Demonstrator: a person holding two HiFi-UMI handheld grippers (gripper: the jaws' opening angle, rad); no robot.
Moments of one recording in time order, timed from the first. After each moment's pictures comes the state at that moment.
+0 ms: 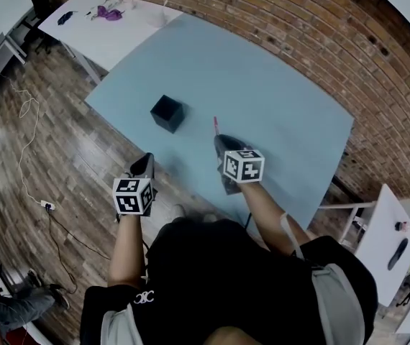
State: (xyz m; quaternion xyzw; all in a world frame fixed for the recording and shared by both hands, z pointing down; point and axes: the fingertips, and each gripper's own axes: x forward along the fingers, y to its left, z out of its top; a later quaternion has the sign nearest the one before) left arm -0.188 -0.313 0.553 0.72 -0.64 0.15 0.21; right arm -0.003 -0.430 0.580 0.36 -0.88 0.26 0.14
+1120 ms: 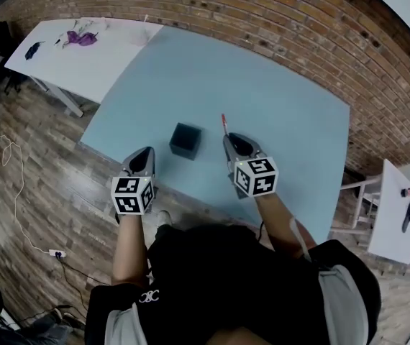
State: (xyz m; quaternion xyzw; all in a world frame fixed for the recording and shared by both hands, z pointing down) left arm -0.286 -0.428 0.527 0.81 -0.55 0.12 0.15; right arm -0.068 -0.467 0.514 0.47 -0.86 0.14 0.11
